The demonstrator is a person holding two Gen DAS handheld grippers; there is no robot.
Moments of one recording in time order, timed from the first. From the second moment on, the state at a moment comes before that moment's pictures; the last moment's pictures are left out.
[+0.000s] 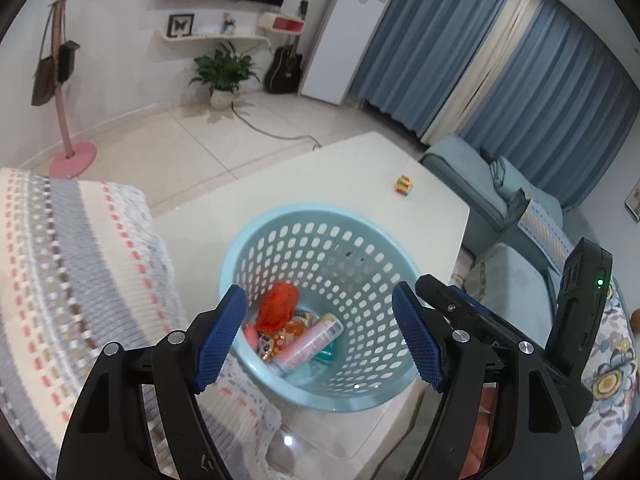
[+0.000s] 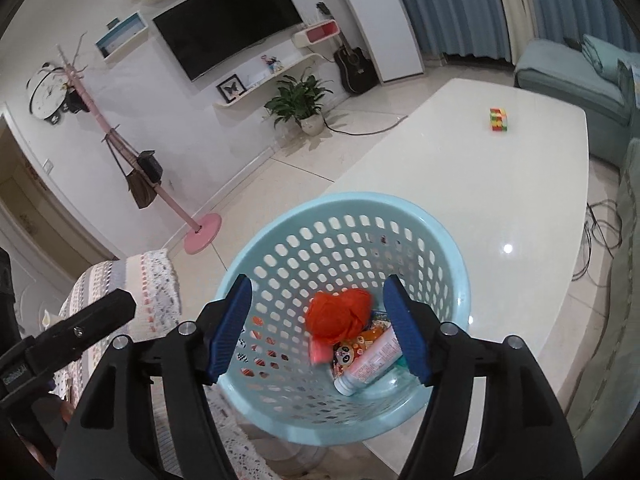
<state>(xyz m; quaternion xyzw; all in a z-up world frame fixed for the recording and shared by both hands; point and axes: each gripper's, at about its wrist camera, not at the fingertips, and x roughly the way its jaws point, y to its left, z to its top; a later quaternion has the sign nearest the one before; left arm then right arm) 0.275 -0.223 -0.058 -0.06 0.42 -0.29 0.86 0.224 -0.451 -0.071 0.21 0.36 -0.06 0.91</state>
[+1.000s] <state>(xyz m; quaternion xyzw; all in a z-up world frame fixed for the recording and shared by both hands) 0.147 0.085 0.059 -0.11 0.26 -0.08 0.96 0.184 -0.148 0.030 0.04 0.33 0.20 0.92</state>
